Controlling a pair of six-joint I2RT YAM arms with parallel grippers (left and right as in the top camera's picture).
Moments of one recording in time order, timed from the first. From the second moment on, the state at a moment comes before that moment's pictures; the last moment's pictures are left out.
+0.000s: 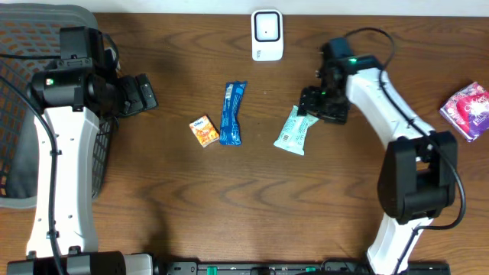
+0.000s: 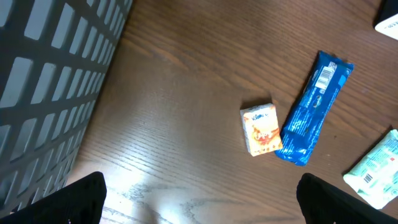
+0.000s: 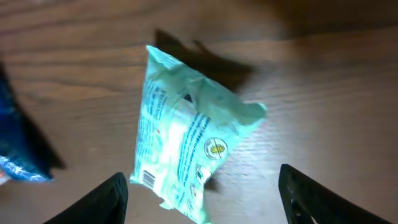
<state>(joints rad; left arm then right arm) 0.09 1.52 1.60 -1.25 0.07 -0.28 0.19 2.01 1.54 -0.99 -0.26 0.39</state>
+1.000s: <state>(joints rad) 0.09 1.52 1.60 -1.25 0.07 -0.28 0.33 1.99 1.58 -0.98 0.27 0.40</state>
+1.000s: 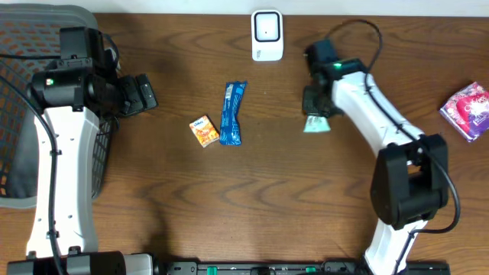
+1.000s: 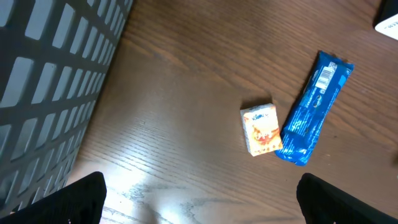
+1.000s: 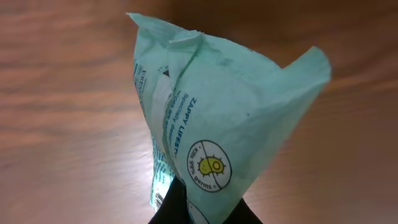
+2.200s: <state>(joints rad) 0.09 1.52 1.60 -1.25 0.07 -0.28 0.43 2.20 2.07 -1.30 0.28 0.31</state>
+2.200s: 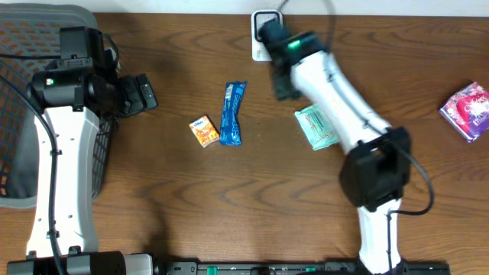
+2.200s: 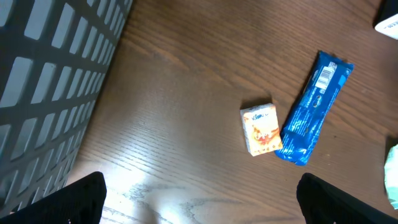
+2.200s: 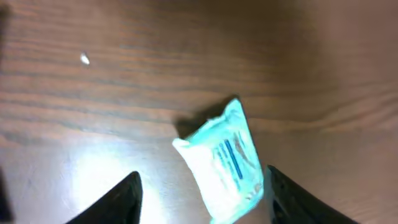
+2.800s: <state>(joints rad) 0.09 1.52 1.60 -1.25 0.07 -0.28 -0.04 2.21 1.69 -1.14 -0.52 -0.21</state>
